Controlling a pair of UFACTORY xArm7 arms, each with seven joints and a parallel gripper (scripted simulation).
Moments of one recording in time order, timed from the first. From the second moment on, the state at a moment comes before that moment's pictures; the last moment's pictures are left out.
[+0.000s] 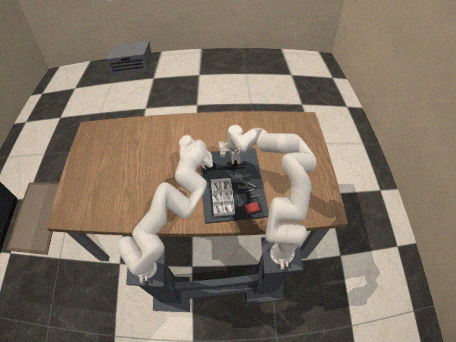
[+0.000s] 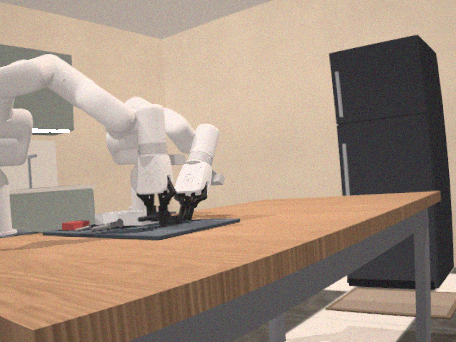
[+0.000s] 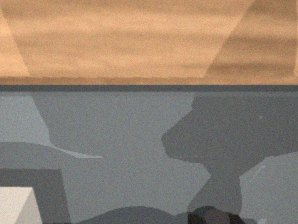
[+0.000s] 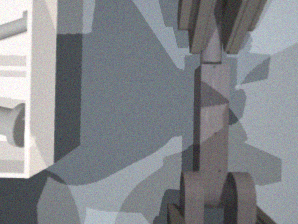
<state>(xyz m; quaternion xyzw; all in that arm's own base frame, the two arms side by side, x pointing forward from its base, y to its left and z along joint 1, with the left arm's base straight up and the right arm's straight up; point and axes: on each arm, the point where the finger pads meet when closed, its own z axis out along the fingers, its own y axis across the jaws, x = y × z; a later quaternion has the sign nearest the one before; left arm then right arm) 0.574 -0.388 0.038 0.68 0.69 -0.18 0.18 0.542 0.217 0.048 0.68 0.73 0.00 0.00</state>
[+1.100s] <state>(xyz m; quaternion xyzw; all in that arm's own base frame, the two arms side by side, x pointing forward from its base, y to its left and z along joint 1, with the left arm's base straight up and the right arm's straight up) 0.574 -0.388 0.038 0.68 0.69 -0.18 0.18 0.542 0.217 0.039 0.68 0.73 0.00 0.00</state>
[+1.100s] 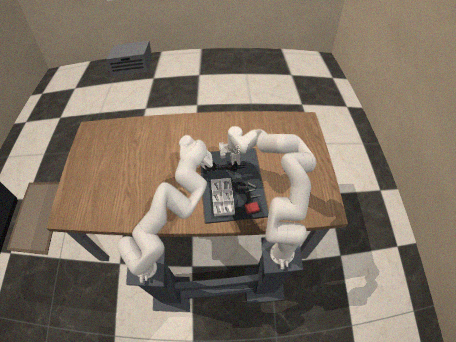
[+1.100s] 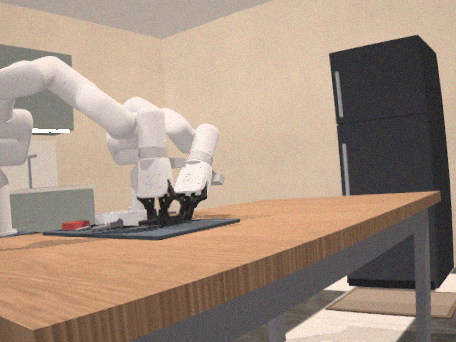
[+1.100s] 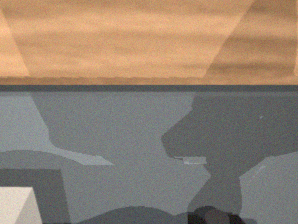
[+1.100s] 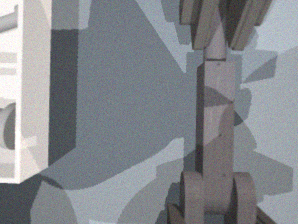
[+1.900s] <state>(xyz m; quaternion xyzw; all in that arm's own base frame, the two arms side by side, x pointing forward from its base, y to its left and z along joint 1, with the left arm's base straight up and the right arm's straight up) 0.574 -0.388 0.038 0.68 0.69 -0.18 0.18 0.542 0.217 0.033 0.68 0.73 0.00 0.00</state>
